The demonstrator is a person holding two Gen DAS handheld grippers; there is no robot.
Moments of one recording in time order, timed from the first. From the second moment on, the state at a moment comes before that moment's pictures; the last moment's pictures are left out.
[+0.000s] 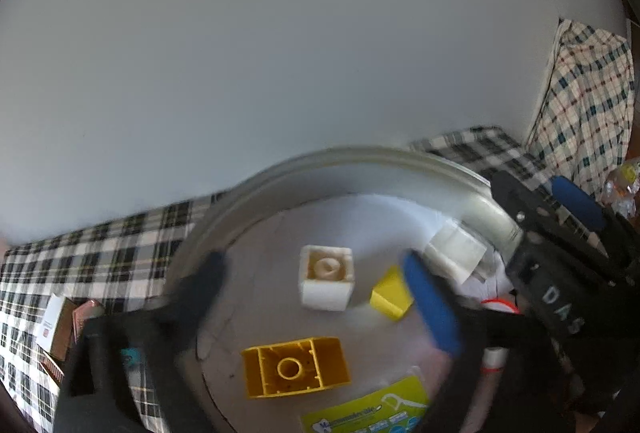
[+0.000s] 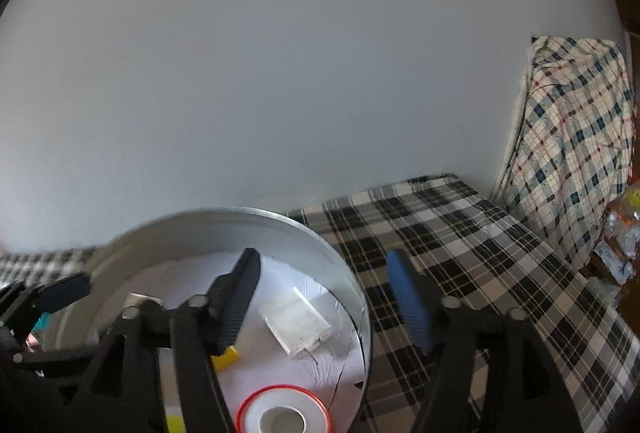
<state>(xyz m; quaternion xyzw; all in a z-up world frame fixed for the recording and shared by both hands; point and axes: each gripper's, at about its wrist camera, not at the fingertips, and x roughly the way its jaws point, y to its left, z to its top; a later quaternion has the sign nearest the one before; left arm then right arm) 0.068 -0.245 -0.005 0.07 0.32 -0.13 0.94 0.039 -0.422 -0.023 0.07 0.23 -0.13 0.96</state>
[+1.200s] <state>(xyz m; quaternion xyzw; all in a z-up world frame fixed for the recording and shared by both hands) 0.002 -0.156 -0.017 0.04 0.19 -0.03 0.98 -0.026 -0.381 -0.011 0.04 0.04 -0.14 0.99</state>
